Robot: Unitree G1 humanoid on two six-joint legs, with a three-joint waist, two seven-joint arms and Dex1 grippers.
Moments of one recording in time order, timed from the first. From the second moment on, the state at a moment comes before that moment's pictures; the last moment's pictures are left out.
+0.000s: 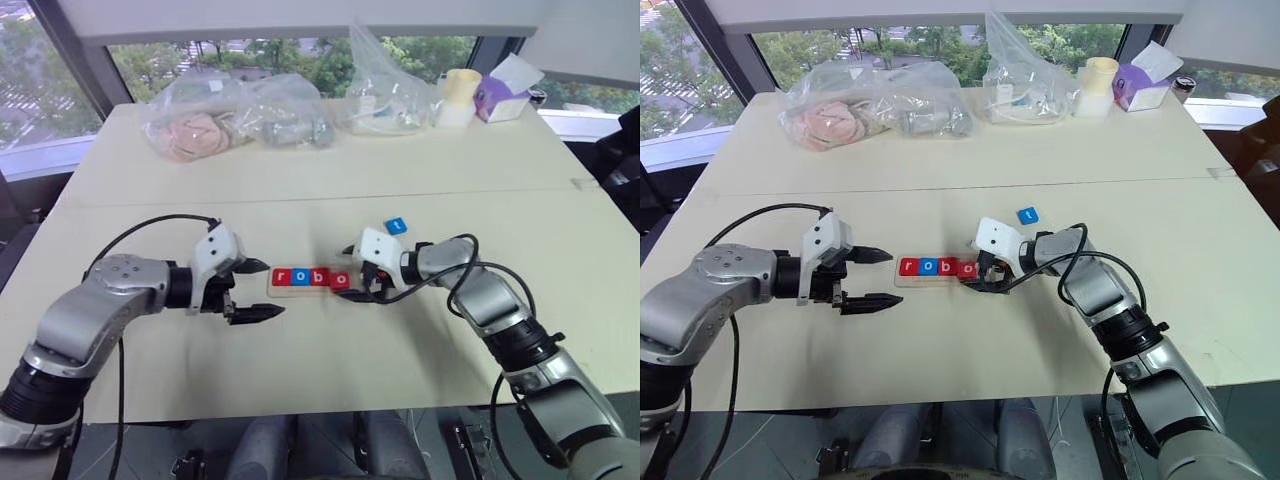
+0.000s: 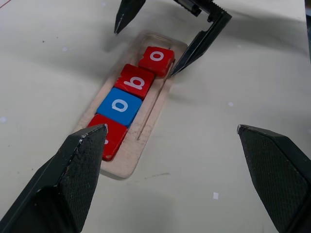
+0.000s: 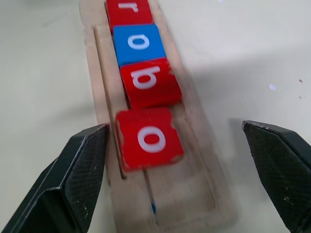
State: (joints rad) left arm -0.33 0.85 -0.06 -0.39 -0.53 0.76 -0.99; right arm -0.60 -0.53 0.37 0.05 0.04 0.42 0.98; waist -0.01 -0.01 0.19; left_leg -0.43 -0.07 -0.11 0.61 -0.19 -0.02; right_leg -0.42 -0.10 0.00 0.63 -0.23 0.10
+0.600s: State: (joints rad) left arm -0.33 0.85 -0.06 -0.39 -0.52 0.76 -0.99; right arm -0.63 -0.49 0.34 0.11 0.03 0.38 0.97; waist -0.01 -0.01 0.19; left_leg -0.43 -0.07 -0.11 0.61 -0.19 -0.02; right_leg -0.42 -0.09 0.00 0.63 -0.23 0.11
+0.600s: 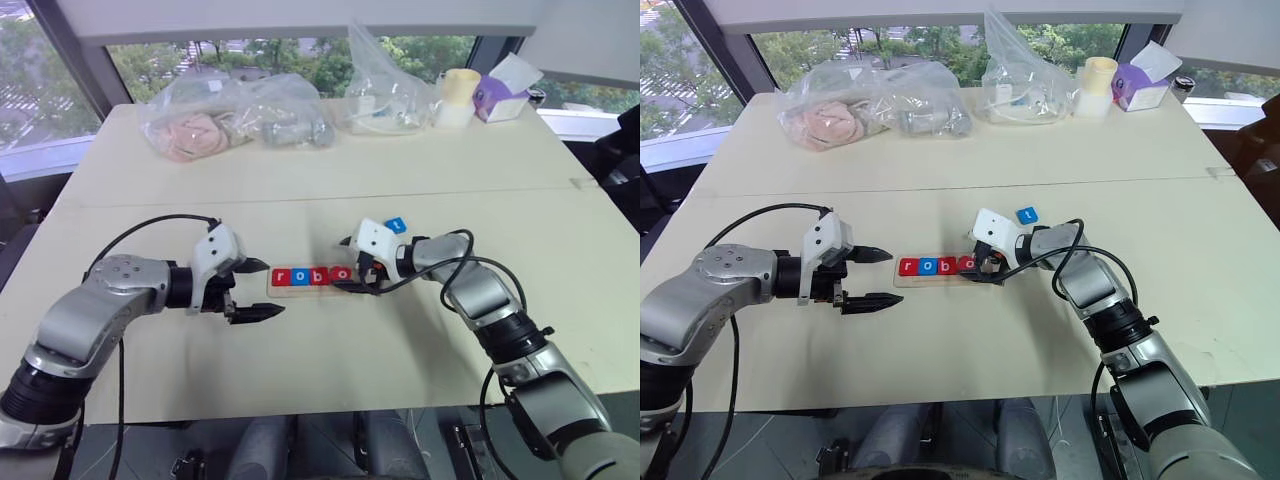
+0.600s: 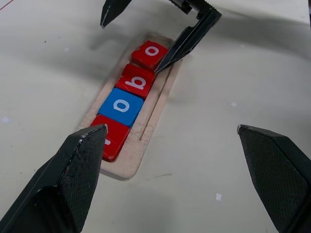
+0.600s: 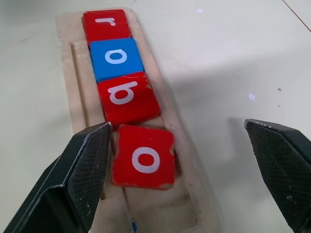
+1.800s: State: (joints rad) left arm -0.33 0.84 -0.06 -0.39 -0.51 0.76 -0.98; right arm -0.58 -0.53 0.30 0.15 -0.07 0.21 0.88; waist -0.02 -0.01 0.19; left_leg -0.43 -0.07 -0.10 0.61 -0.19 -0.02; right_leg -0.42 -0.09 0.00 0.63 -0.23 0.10
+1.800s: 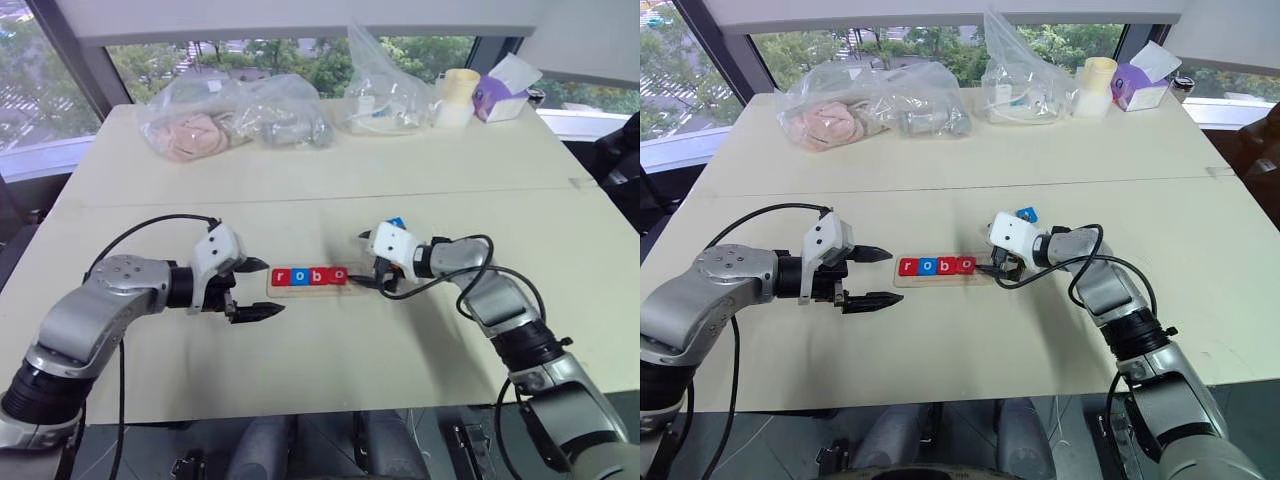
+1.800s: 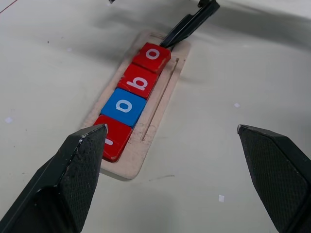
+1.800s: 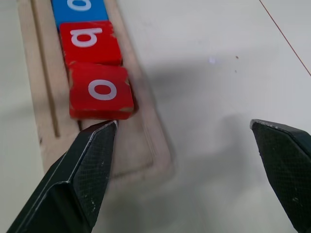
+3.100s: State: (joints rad) left arm -0.43 0.83 -0.06 -0.41 -0.51 0.76 -0.95; right arm -0.70 -0.31 -0.06 0.40 0.06 0.67 0.34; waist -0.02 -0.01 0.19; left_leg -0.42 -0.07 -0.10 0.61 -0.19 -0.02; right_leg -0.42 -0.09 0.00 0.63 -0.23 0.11
